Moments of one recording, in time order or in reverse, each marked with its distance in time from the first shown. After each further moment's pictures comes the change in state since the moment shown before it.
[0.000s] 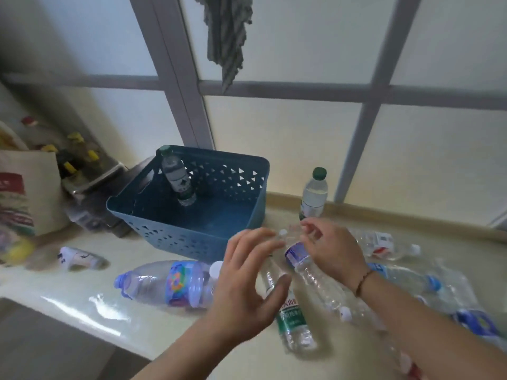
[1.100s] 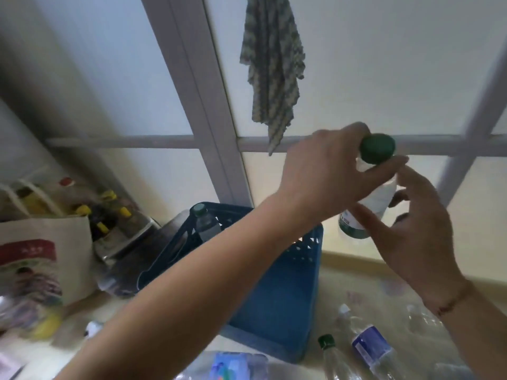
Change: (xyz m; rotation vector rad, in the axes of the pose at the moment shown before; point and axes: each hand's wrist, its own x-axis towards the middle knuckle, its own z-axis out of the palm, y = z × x) left_hand 0.276 -0.019 -0.038 0.354 -0.021 0.179; right_hand 0.123 -0.087 -0.055 0.199 0.550 -0.101
